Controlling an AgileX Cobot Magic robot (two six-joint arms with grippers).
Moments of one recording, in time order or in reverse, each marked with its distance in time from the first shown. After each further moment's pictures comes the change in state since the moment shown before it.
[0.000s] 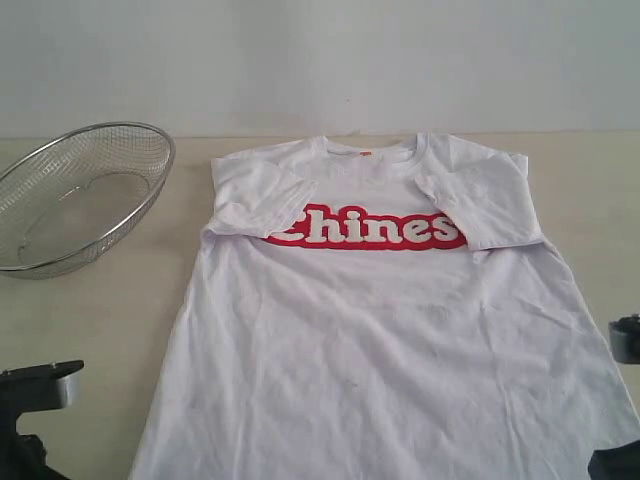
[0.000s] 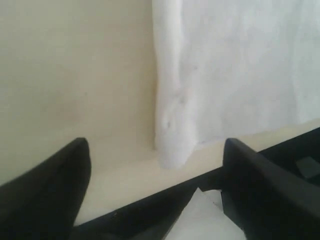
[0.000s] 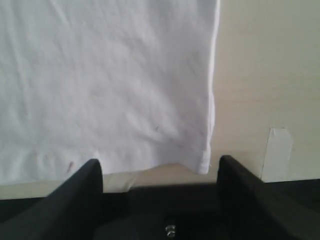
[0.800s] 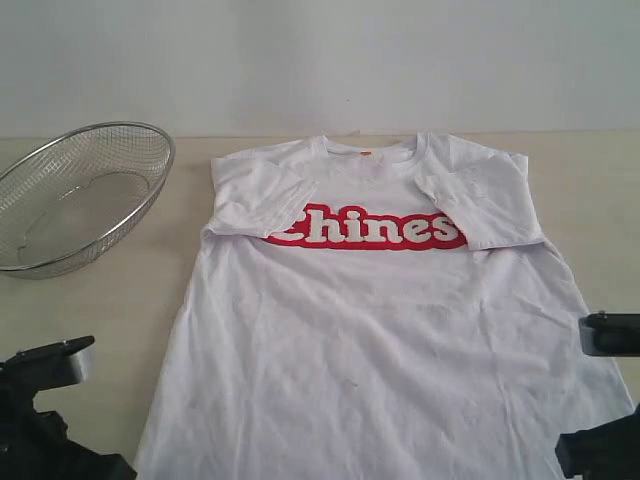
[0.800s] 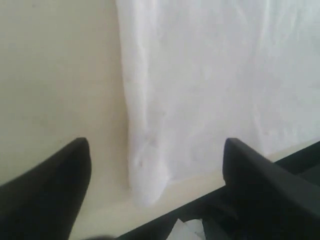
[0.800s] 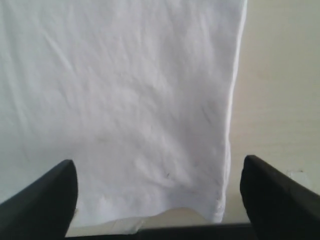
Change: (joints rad) left arm 0.000 0.007 -0.008 -0.129 -0.078 0.092; right arm 0.000 0.147 -0.008 0.000 -0.147 -0.007
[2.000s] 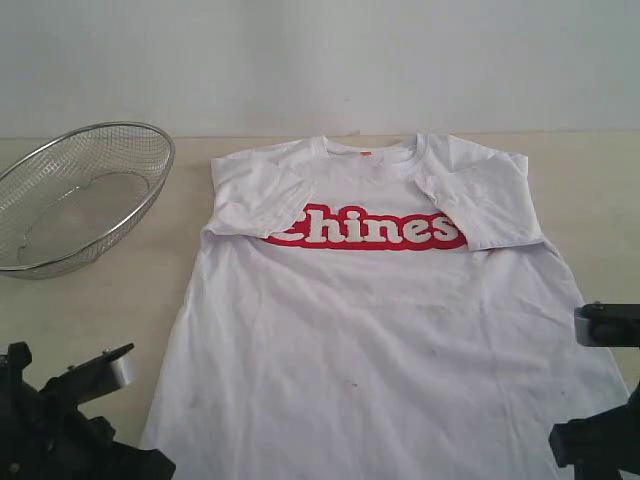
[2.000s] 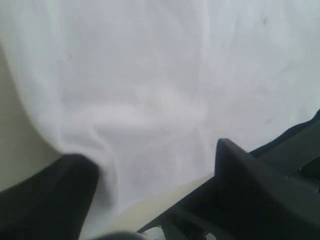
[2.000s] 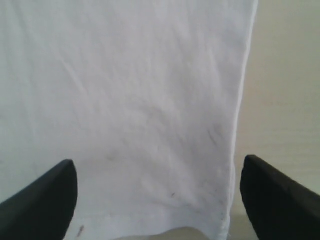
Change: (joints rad) left arm 0.000 0.187 -0.013 -0.346 0.021 0.356; right arm 0.000 0.000 0.000 0.000 -0.055 -0.014
